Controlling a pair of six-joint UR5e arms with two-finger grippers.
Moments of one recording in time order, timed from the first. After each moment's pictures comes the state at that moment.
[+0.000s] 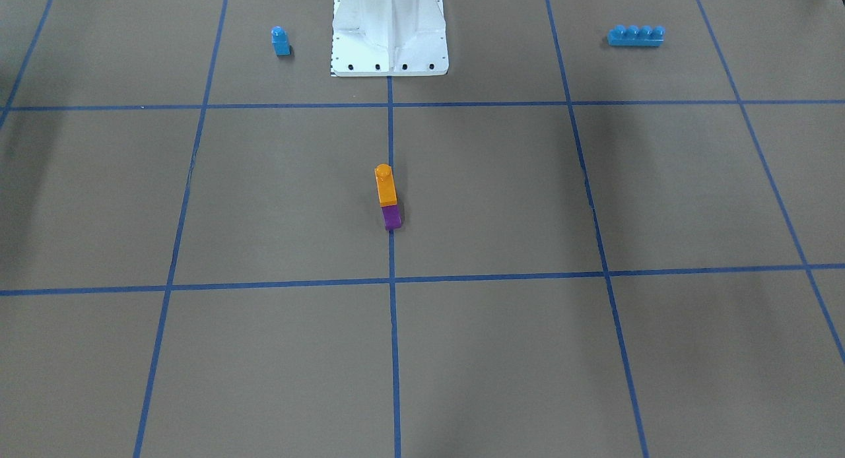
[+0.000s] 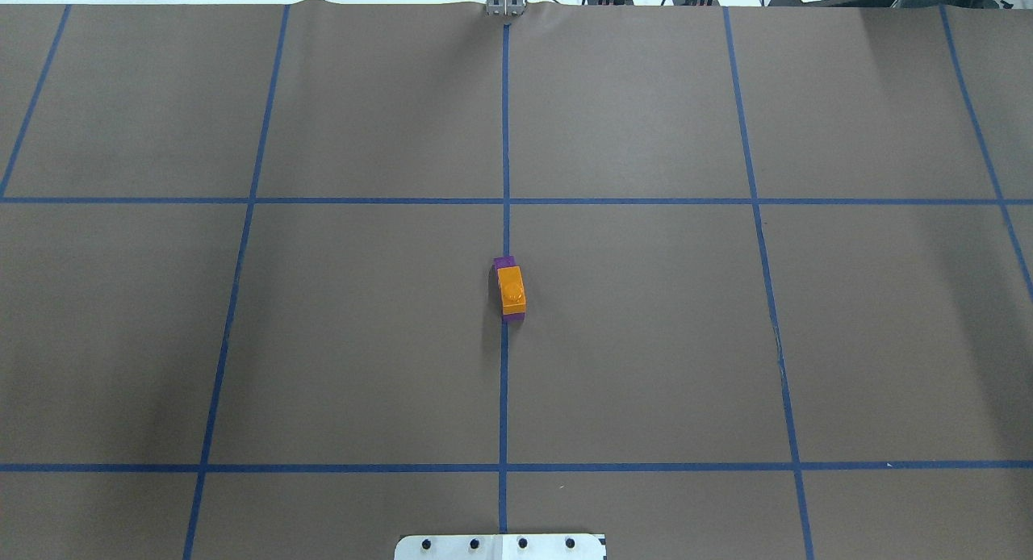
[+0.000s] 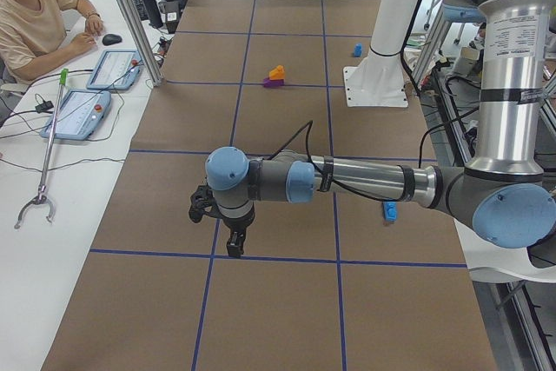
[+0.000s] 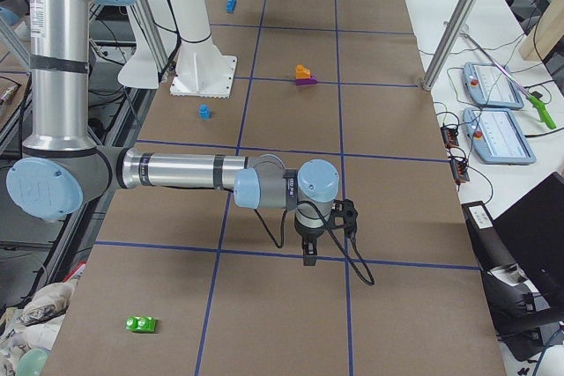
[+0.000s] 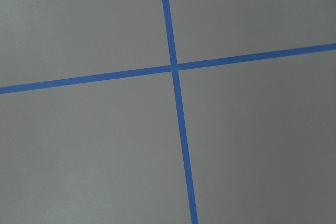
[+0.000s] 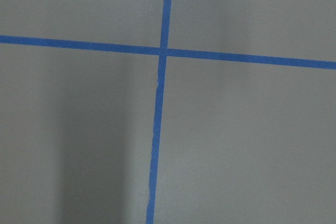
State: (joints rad) left arm -1.57 -1.54 -1.69 -1.50 -2.35 0.11; right arm 1.55 -1.65 1.66 -1.56 2.31 -0.03
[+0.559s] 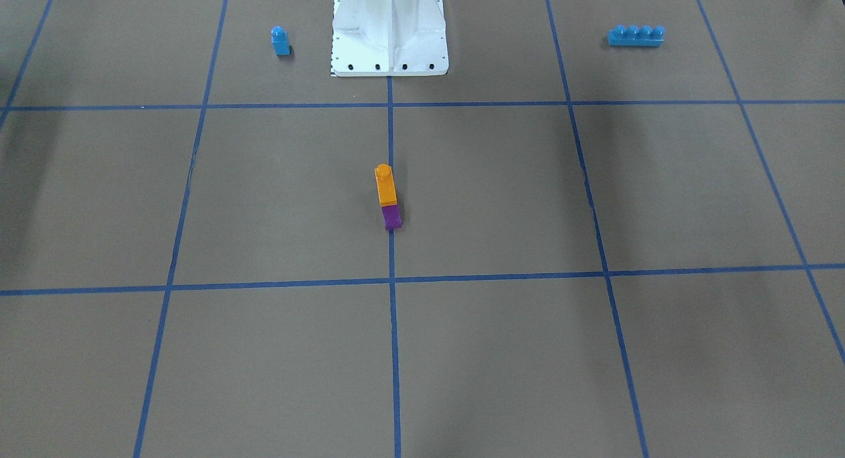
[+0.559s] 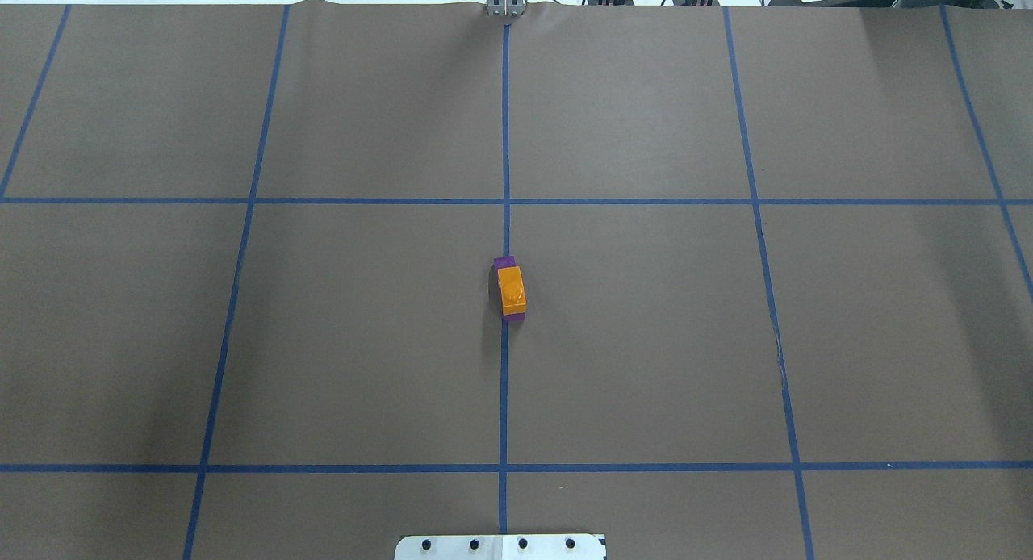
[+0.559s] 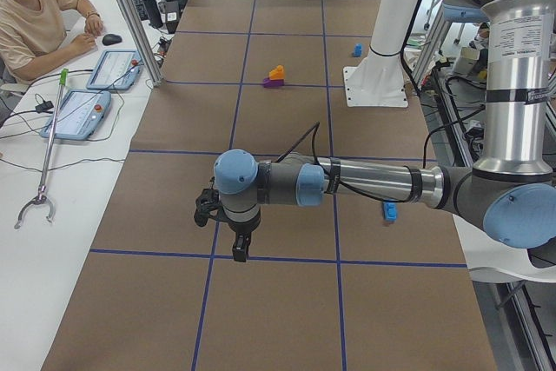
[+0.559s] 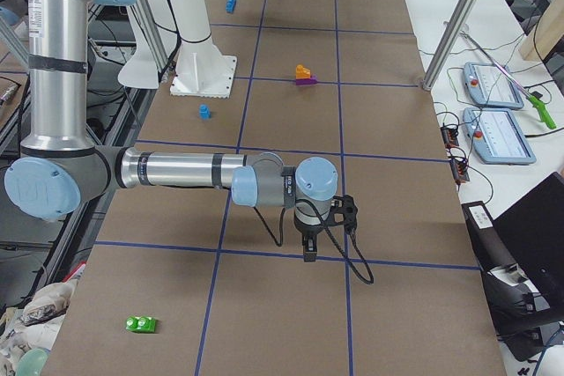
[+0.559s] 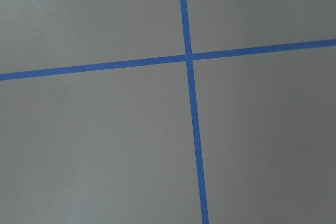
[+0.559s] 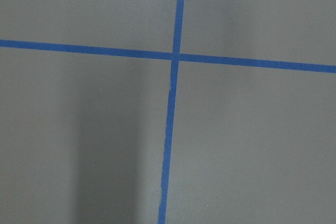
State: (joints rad) left arm -1.59 -1.52 -1.72 -1.50 -2.35 0.11; right arm 1.56 -1.66 1.68 -1.57 2.35 -0.04
